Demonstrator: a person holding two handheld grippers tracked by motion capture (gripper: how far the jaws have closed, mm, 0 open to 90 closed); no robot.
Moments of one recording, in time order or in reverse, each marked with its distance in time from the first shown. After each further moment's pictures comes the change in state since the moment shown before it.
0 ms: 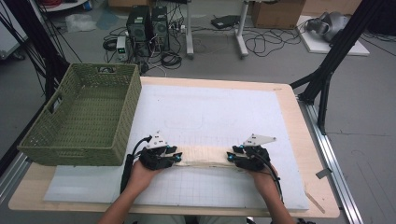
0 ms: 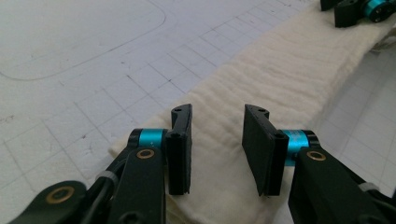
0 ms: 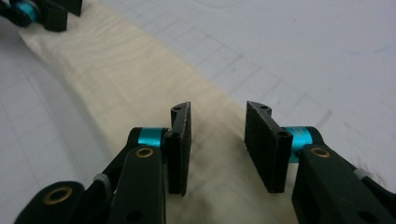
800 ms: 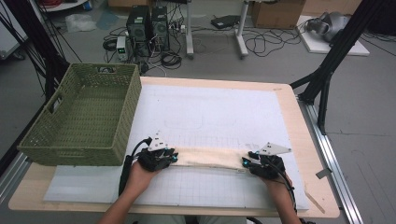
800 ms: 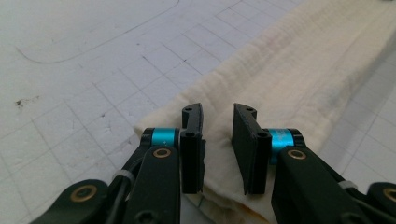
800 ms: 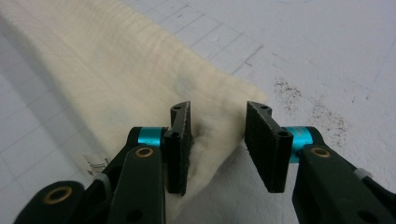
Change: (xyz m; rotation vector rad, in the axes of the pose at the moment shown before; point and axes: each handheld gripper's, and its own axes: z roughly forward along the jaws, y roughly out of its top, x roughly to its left) left arm -0.002 -0.004 -0.004 0.060 0.074 0.043; right arm -0.014 -0.034 -0.024 0.013 -0.127 -0.003
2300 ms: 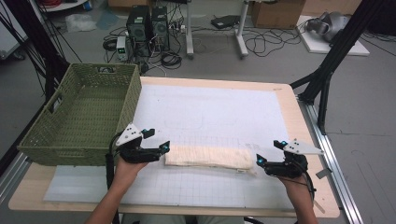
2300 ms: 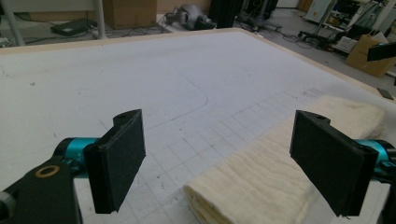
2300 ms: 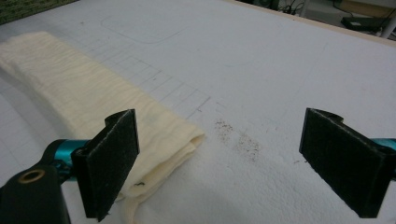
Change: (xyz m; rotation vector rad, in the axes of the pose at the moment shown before) left arm 0.027 0.010 -0.048 -0.337 0.008 -0.150; right arm -0.025 0.006 -0.055 -0.192 -0.036 0.054
